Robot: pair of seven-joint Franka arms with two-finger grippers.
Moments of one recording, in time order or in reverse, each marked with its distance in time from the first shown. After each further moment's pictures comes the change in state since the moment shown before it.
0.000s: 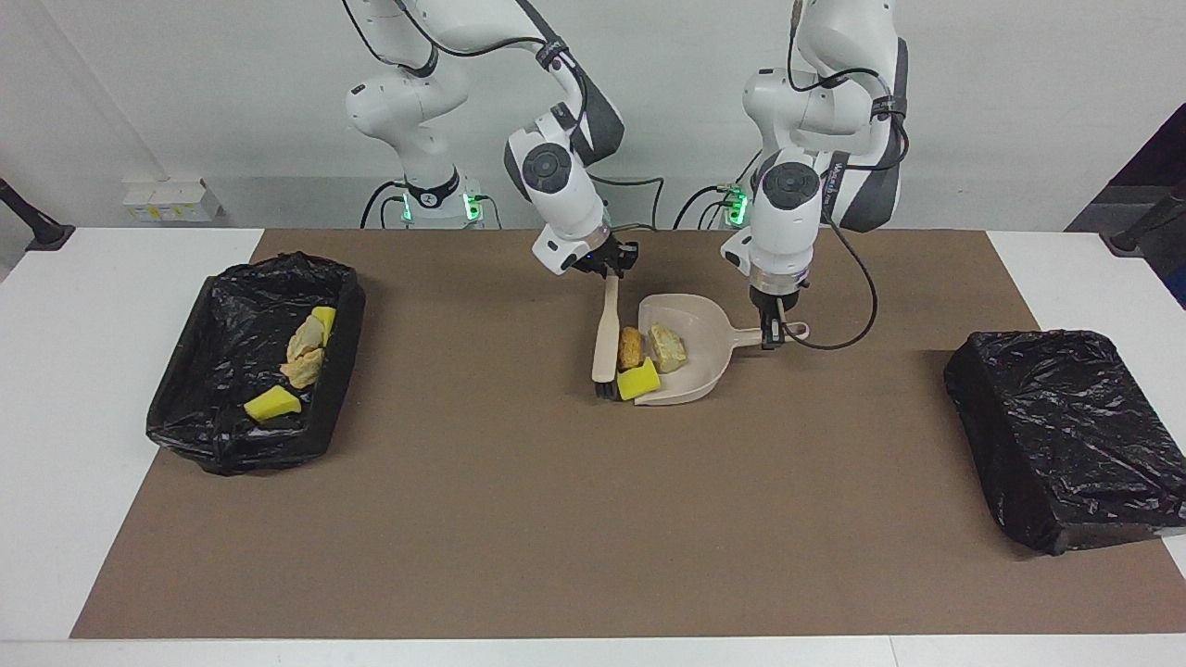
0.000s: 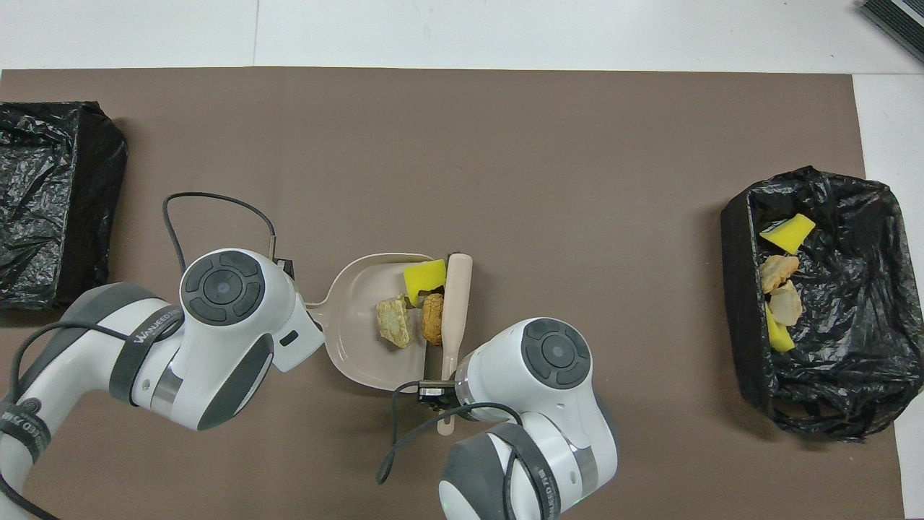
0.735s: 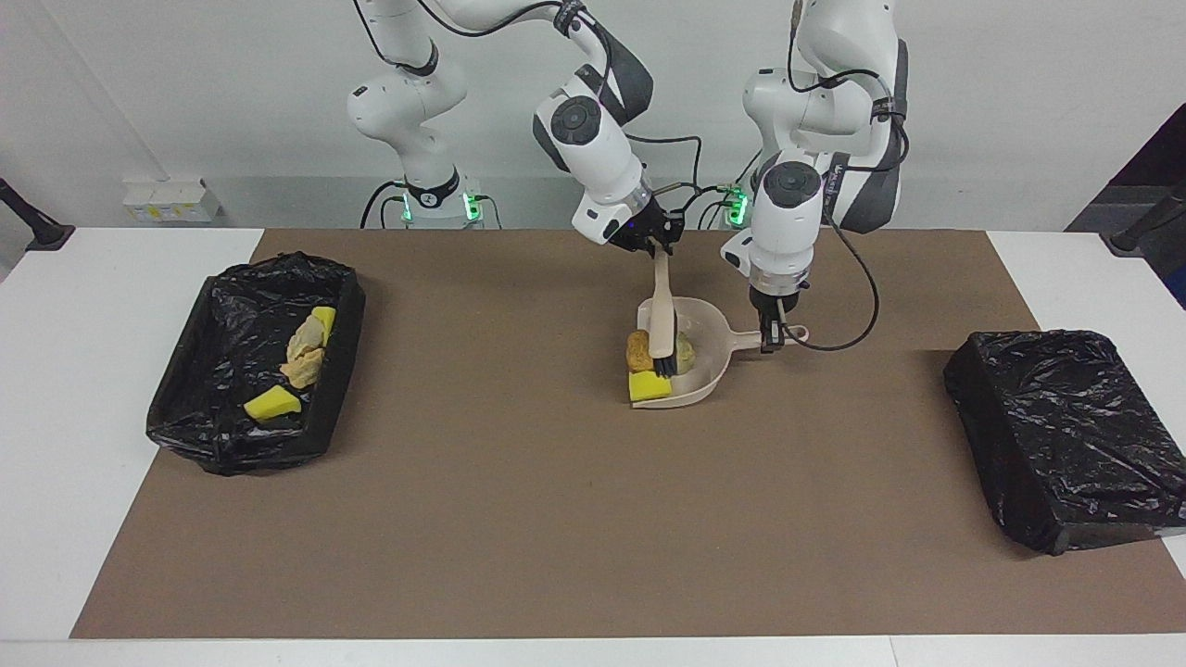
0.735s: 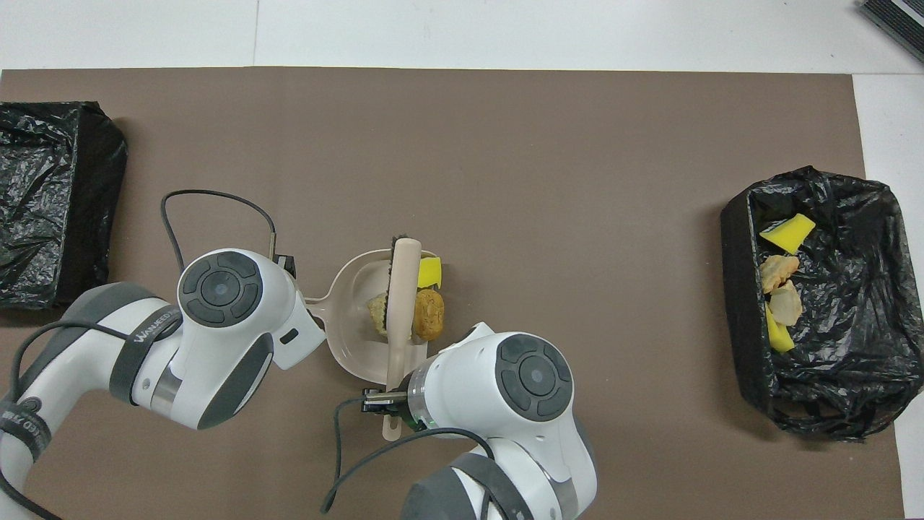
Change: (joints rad) left arm 0.001 0.003 0.001 -0.001 0.000 0.033 0.002; right arm 0.060 -0.033 0.001 0.118 0.060 0.014 0.011
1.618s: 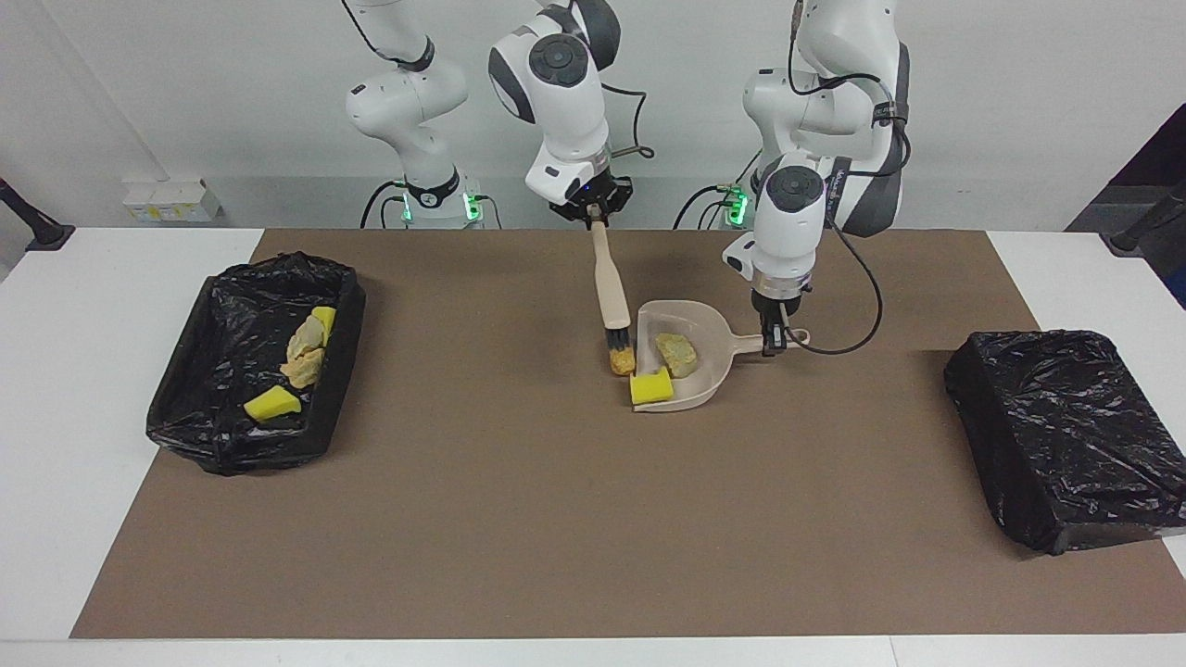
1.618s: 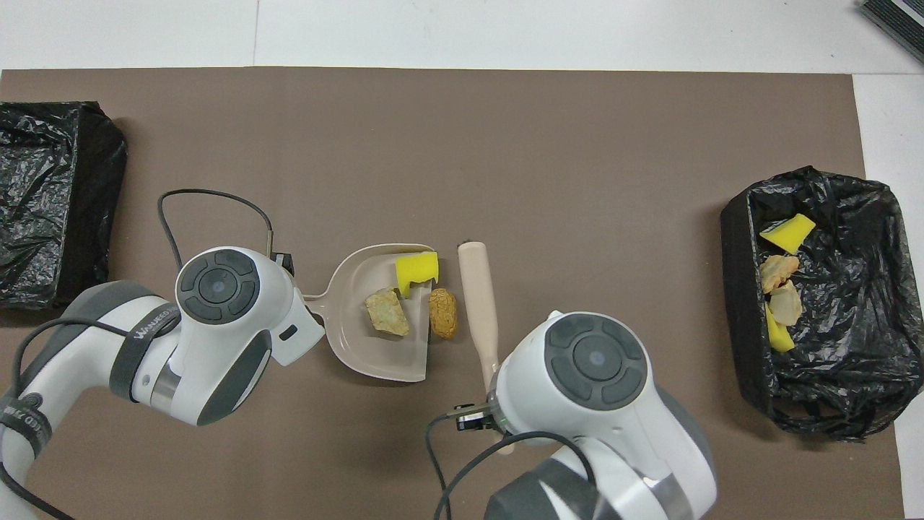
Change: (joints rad) left arm 0.005 0.010 0.005 0.000 0.000 0.015 -0.026; right arm -0.142 -0.141 -0.019 -0.002 -0.330 -0.448 -0.078
